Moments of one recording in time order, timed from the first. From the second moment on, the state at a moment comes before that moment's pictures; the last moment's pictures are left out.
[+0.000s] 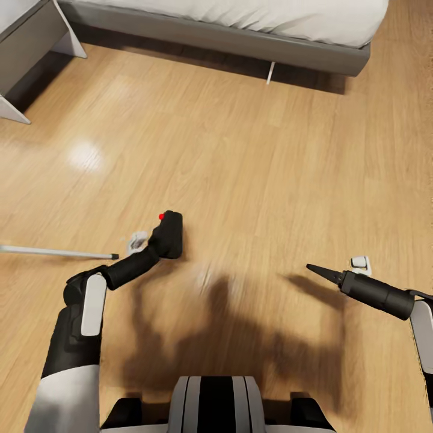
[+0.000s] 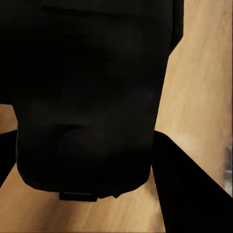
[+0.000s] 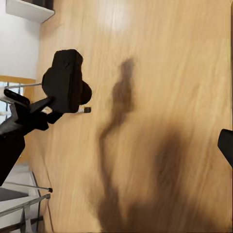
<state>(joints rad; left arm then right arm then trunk) -0.64 -0.11 0.30 -1.47 0.45 0.97 -0.44 -0.47 -0.26 -0.40 -1.57 -0.40 1.04 1.05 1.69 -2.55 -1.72</state>
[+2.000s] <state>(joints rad) -0.50 -0.04 0.42 -1.23 0.75 0.91 -0.61 -0.47 -0.34 -0.44 -1.51 -0.26 1.04 1.06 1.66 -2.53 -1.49</state>
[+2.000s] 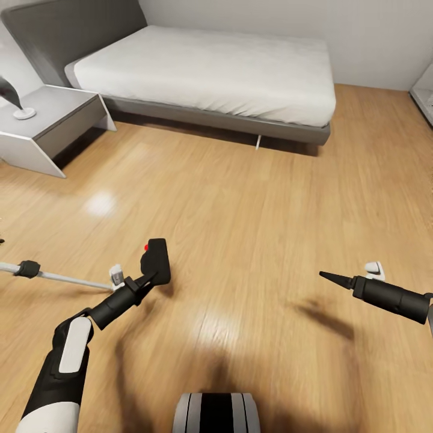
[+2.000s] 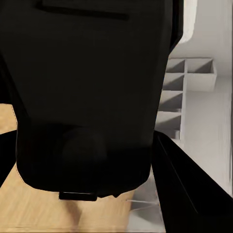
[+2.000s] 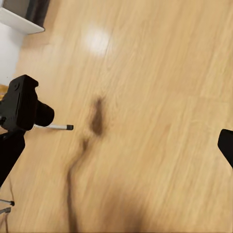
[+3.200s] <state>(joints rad) -0.50 -0.04 0.42 -1.23 0.76 0.91 -0.60 -0.47 -0.34 -0.44 -1.51 -0.27 1.04 1.06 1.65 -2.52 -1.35</state>
